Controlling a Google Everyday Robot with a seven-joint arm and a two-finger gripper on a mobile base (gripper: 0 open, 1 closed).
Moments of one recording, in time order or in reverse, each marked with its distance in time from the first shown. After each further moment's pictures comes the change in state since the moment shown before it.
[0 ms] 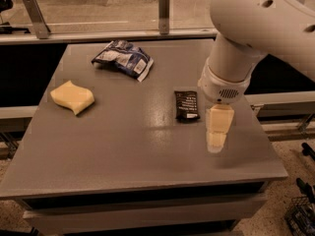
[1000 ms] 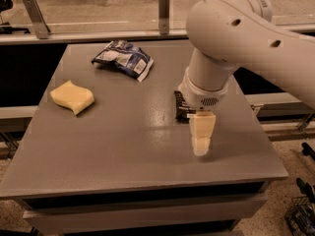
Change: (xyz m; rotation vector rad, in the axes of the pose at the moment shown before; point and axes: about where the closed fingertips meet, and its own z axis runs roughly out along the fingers) arm -0.034 -0.006 0.028 0.022 -0.015 -0.139
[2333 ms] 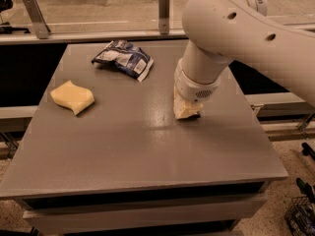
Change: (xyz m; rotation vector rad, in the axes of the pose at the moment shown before) arm -0.019 -0.027 -0.005 0.077 -0.049 -0.131
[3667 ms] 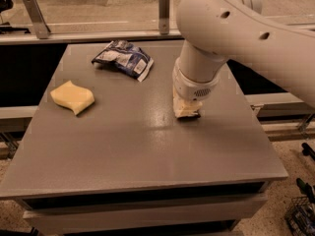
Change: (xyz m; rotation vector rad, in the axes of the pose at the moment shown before) arm 0.000 -0.001 -0.003 -0.006 0.036 -0.024
